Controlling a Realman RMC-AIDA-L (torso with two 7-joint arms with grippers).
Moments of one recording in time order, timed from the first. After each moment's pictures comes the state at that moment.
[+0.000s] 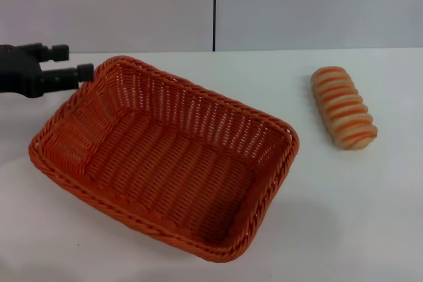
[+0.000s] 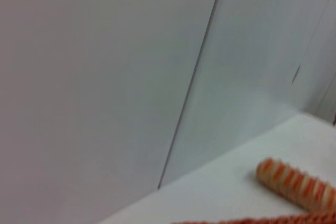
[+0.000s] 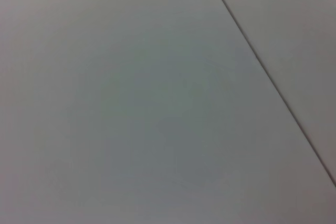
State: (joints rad) left arm -0.39 -2.06 0.62 1.13 2.04 1.63 -1.78; right arm 0.35 2.07 0.25 -0.03 -1.14 -1.22 0.61
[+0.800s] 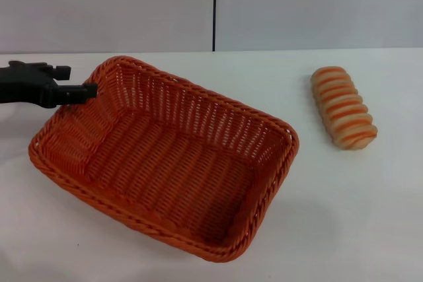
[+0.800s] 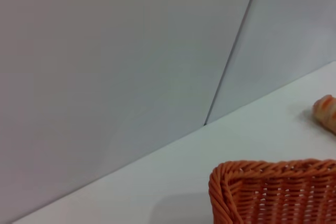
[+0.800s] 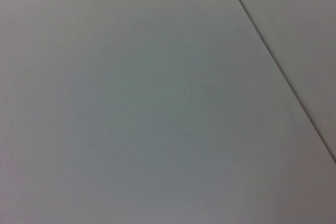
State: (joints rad) left arm -0.39 -2.06 0.78 1.15 2.19 1.45 -1.90; right arm 0.34 2.07 0.21 -0.03 -1.15 -1.21 0.62
